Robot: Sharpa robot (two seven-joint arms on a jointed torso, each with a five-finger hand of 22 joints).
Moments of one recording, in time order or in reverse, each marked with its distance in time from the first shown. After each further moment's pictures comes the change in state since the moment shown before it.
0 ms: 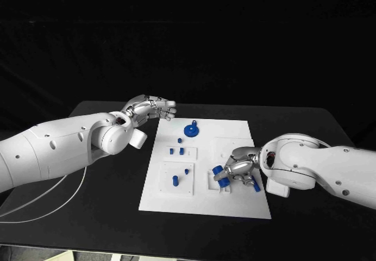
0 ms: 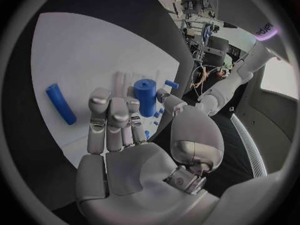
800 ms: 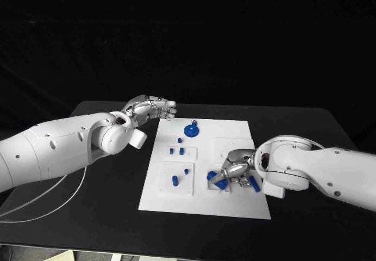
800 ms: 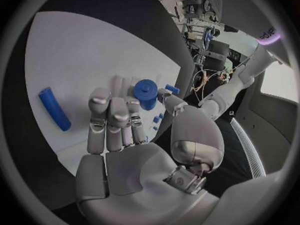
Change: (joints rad) left arm 0.000 -0.003 0.000 0.001 0.000 0.005 -0.002; left_hand -0.004 0.004 -0.003 0.003 0.000 0.000 0.000 0.000 -0.001 0.000 0.000 0.000 0.000 0.000 0.000 -0.004 0.001 0.010 0.000 0.000 -0.001 0.000; right arm -0.011 0.038 -0.003 -0.018 -0.025 0.015 -0.004; right_hand -0.021 -0.021 -0.022 0.013 0.000 0.001 -0.001 -0.003 0.003 0.000 0.000 -0.007 0.004 0.000 0.000 -0.005 0.000 0.000 -0.001 0.001 0.001 0.000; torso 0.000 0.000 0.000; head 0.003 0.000
